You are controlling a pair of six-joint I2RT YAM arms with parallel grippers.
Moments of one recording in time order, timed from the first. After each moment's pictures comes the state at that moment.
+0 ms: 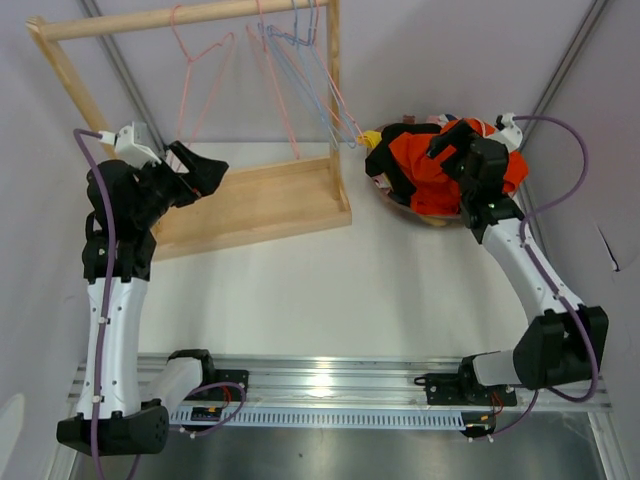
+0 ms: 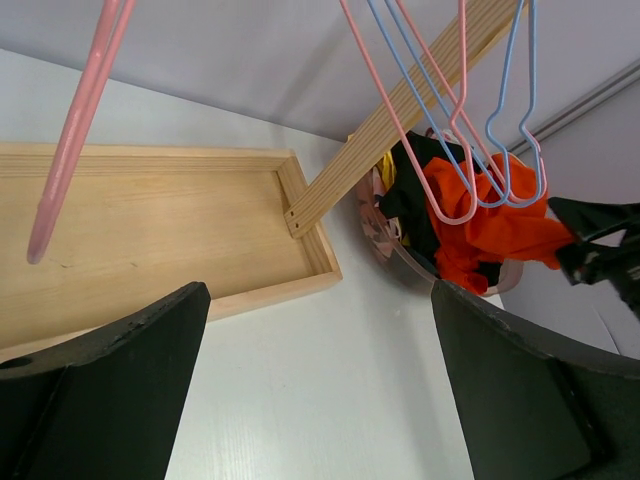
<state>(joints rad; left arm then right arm) 0.06 0.98 1.29 -0.48 0.37 -0.52 0.17 1.40 1.17 0.04 0.24 0.66</state>
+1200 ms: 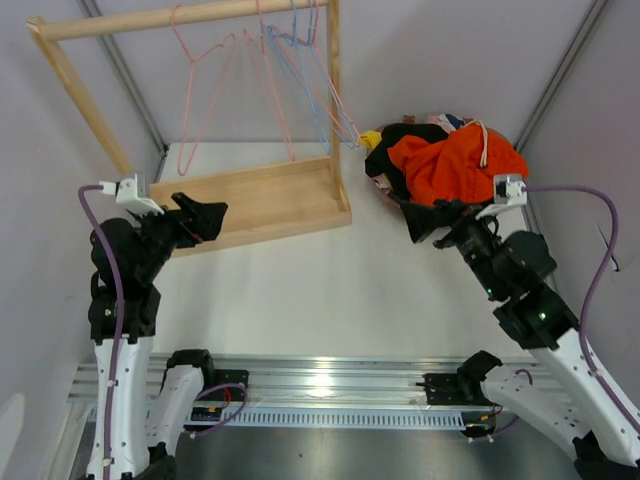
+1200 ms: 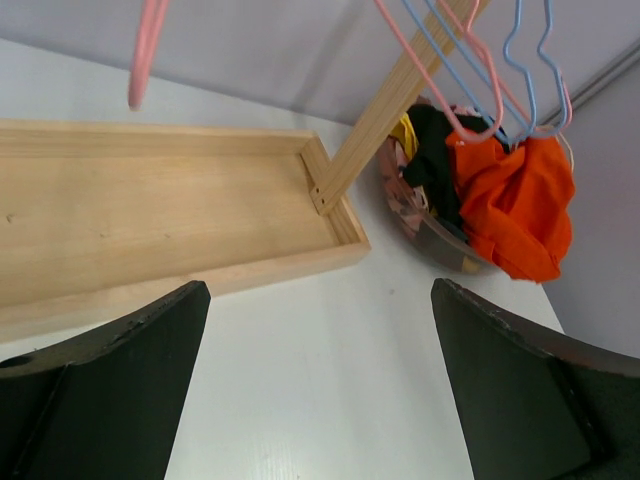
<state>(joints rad) 0.06 0.68 1.05 -0.48 0.33 -0.44 0.60 0.75 1.00 -0.18 0.18 0.46</state>
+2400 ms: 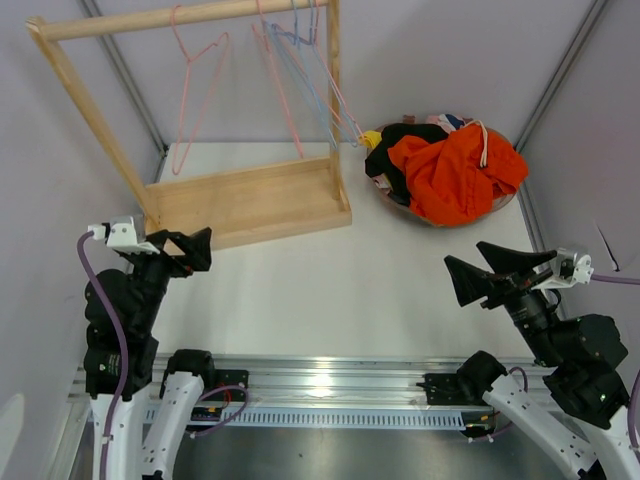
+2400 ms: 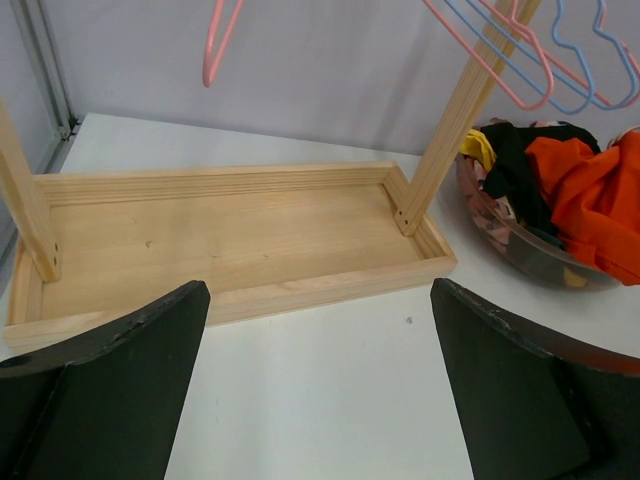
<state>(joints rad) -0.04 0.39 0.92 -0.53 0.08 -0.24 0.69 0.23 0.86 -0.39 0.17 0.34</state>
